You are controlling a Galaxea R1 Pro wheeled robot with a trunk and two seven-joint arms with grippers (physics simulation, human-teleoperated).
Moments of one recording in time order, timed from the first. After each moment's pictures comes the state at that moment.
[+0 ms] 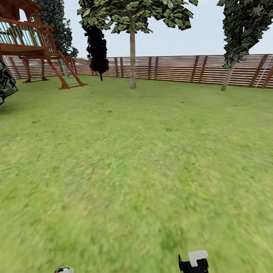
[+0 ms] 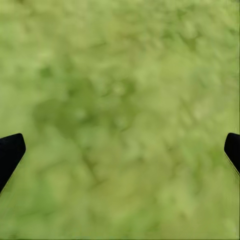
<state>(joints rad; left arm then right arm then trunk) -0.25 0.09 0.17 -0.20 0.07 -0.51 0.00 -0.41 0.00 0.14 -0.09 0.11 -0.47 -0.27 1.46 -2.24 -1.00</state>
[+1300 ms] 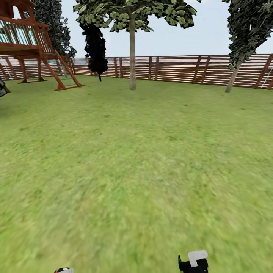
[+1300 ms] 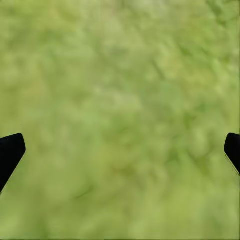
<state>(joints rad) -0.25 0.09 0.17 -0.20 0.07 -0.51 0.00 -0.41 0.00 0.14 -0.09 0.11 -0.47 -0.27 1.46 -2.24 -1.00</state>
